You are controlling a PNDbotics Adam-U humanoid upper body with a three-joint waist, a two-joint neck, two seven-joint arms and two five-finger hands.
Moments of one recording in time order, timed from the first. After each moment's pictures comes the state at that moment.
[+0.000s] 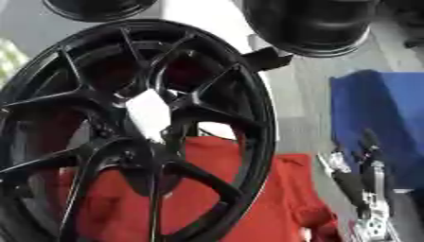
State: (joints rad) left arm -0.53 0.15 0.09 -1.32 0.05 0.02 0.27; right arm -0.09 -0.24 -0.21 -1.50 -0.02 -0.29 -0.29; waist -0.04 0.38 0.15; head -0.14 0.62
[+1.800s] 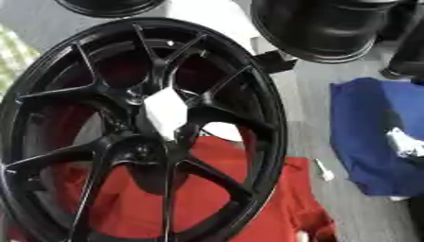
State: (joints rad) left arm -0.47 0.23 0.11 -1.33 0.04 0.03 0.29; right arm 0.00 -1.02 -0.17 -1.98 0.18 -0.43 -0.02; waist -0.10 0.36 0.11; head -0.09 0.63
